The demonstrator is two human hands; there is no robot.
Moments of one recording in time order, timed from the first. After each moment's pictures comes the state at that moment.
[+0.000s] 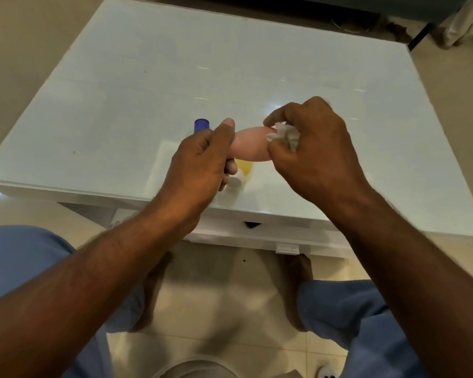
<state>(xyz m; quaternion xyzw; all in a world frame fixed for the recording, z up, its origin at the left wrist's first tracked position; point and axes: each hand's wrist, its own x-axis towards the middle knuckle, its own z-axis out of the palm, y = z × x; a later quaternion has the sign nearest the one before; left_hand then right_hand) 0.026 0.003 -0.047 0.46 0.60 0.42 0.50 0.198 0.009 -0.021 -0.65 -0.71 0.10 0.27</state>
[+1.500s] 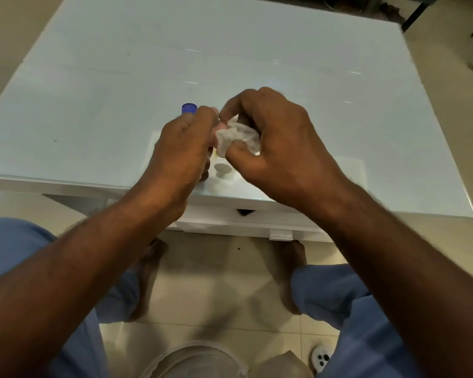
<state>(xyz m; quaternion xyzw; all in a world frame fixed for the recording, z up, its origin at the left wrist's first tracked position) 0.028 0.000 -0.041 0.43 0.61 0.42 0.52 0.176 -0.012 -0.016 -0.57 -0.76 0.18 0.27</state>
